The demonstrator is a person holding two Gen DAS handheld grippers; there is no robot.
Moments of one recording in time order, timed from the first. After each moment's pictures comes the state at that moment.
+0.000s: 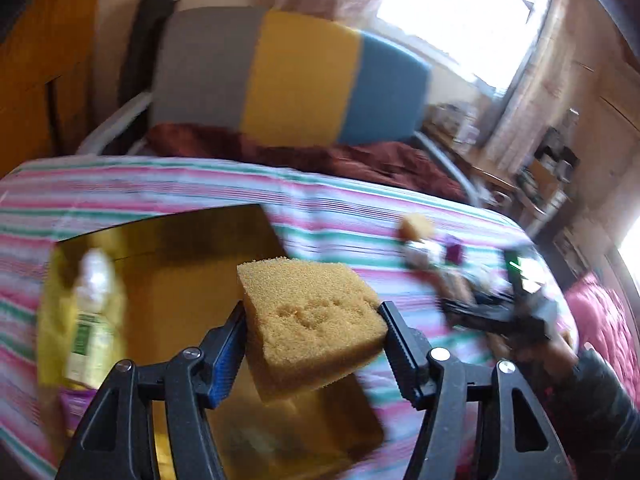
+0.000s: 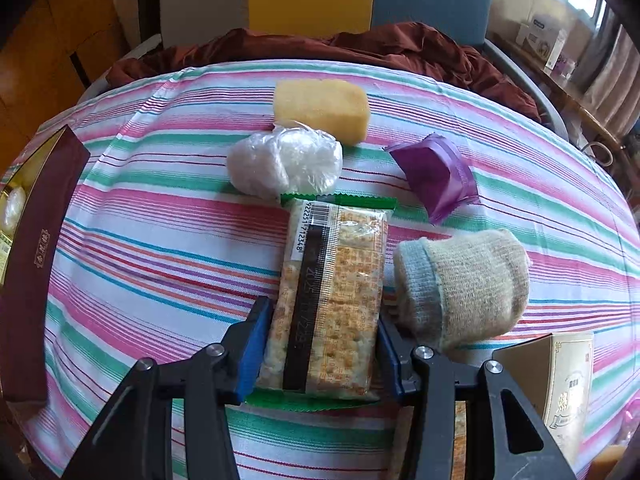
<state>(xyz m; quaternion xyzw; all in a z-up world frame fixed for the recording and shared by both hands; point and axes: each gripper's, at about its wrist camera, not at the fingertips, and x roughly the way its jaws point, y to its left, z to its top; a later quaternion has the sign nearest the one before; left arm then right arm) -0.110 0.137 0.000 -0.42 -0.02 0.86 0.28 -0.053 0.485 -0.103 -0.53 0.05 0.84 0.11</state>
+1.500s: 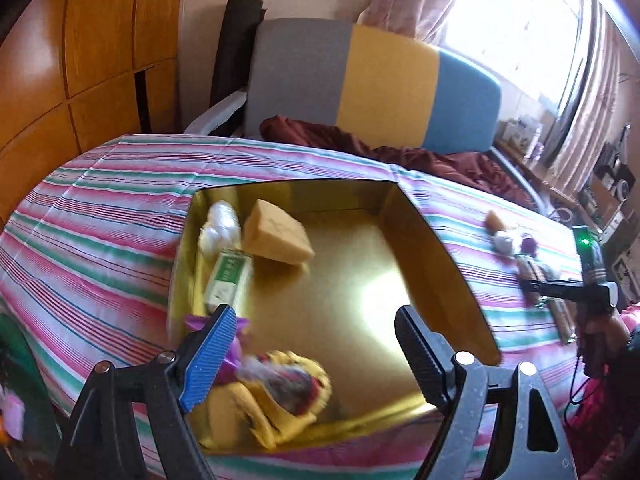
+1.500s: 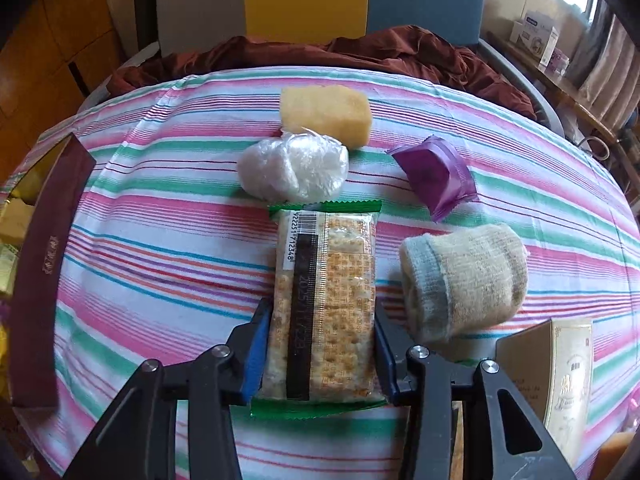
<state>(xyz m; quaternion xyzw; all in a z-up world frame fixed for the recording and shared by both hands) -0.053 0.043 -0.015 -0.40 -0.01 0.90 0.17 -0.045 0.478 -0.092 -0.52 0.08 0.85 0.11</state>
